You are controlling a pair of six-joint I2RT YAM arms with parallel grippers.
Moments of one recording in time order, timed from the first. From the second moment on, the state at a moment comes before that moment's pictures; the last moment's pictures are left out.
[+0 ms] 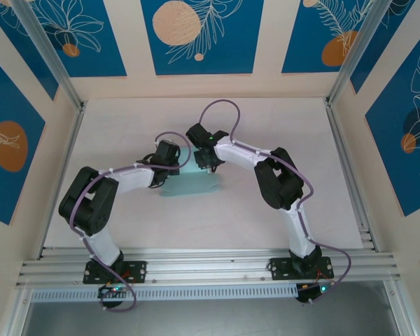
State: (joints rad) left arm -0.49 1.73 0.93 -0.09 -0.30 -0.41; right arm 0.71 2.18 1.73 -0.79 0.21 0.43
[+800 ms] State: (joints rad) left arm -0.49 1.68 0.87 -0.08 -0.39 -0.41; right arm 0.69 2.10 1.71 -0.84 0.04 0.40
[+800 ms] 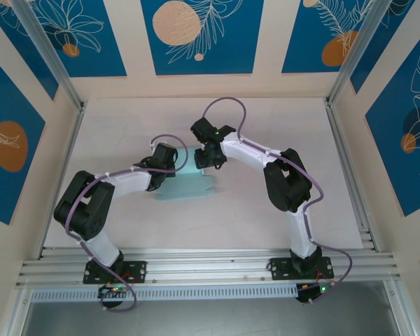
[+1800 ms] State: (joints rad) left arm -0.49 1.69 0.90 -0.10 -0.43 -0.42; right arm 0.76 2.24 1.83 -0.88 0.16 0.48
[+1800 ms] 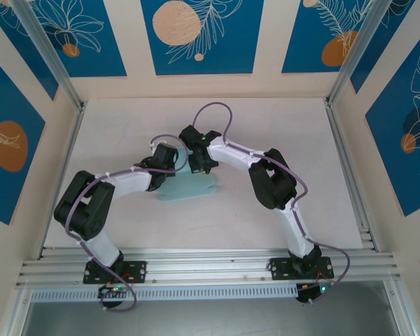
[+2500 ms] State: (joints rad) left arm -0.47 1.75 0.96 -0.17 -0.47 -0.50; right arm 0.77 2.25 1.84 -0.87 0.17 0.50
